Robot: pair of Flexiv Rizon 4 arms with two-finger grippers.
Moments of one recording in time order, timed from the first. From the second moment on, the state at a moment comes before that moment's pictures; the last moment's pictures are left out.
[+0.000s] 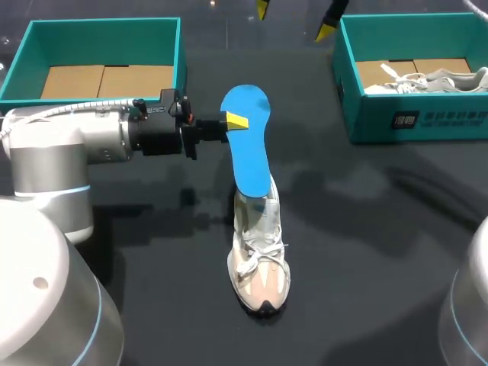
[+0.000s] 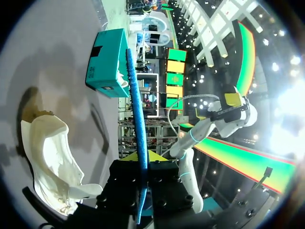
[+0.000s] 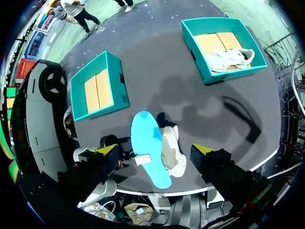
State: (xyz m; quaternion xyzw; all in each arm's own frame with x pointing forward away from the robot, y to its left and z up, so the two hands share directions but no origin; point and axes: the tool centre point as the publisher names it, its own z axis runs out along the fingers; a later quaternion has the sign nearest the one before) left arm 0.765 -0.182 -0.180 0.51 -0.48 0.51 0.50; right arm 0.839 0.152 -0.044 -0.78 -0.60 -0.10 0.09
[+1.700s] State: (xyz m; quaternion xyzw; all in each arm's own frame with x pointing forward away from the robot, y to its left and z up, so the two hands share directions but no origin) left arm 0.765 -0.182 -0.180 0.51 -0.48 0.51 0.50; right arm 0.815 0.128 -0.149 -0.65 -0.53 -0.43 0.34
